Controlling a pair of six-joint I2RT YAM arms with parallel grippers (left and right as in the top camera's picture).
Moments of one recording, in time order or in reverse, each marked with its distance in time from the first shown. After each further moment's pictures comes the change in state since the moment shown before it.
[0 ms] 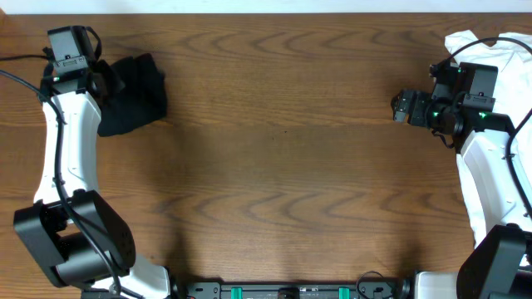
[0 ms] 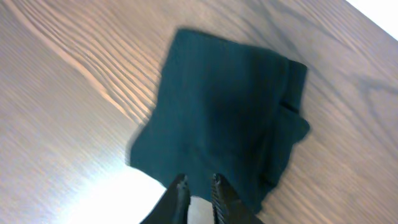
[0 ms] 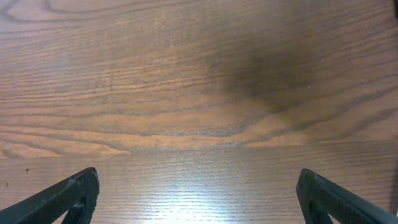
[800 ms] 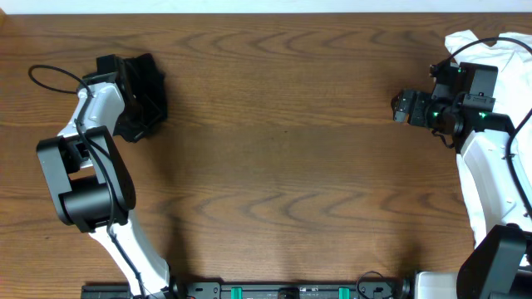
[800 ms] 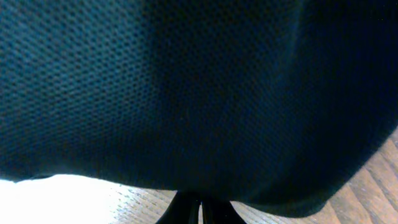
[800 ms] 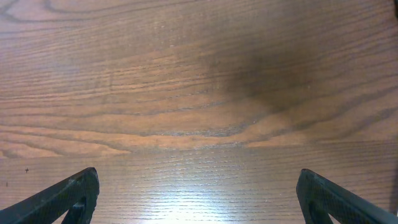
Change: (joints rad) left arm -0.023 0.326 -0.006 -0.127 0.240 -0.054; right arm 0.000 0.000 0.000 0.000 0.000 0.000
